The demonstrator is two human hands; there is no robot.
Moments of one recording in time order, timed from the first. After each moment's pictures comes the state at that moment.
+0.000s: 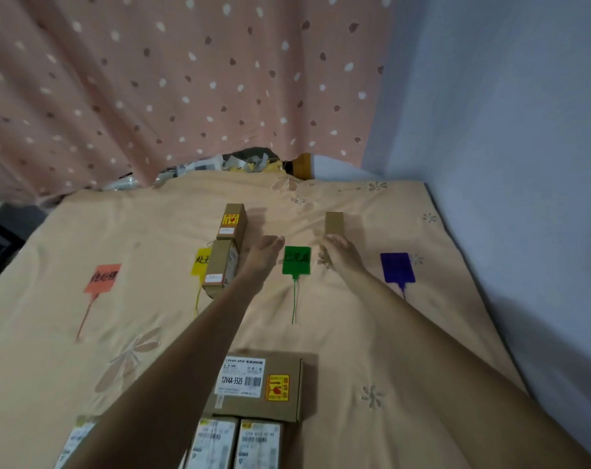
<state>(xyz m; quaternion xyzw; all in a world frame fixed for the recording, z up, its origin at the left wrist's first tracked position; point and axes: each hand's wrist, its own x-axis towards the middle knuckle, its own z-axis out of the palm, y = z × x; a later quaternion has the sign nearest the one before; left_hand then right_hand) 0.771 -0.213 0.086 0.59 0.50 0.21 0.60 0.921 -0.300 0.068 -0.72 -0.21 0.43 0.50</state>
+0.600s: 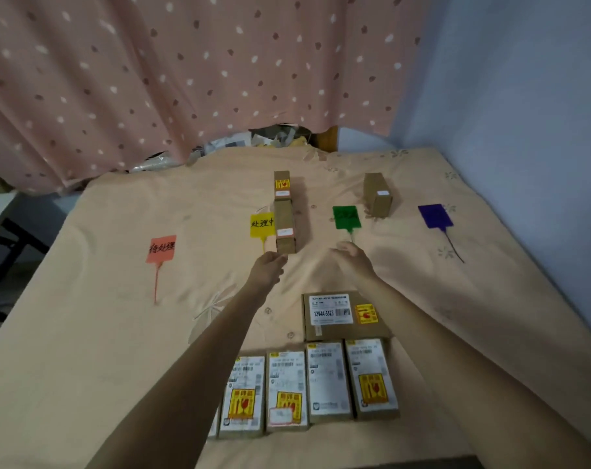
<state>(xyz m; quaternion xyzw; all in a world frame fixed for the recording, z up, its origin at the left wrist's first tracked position) 0.517 -0.206 0.046 0.61 0.48 0.14 0.62 0.673 -0.323 0.051 -0.81 -0.21 0.35 0.42</state>
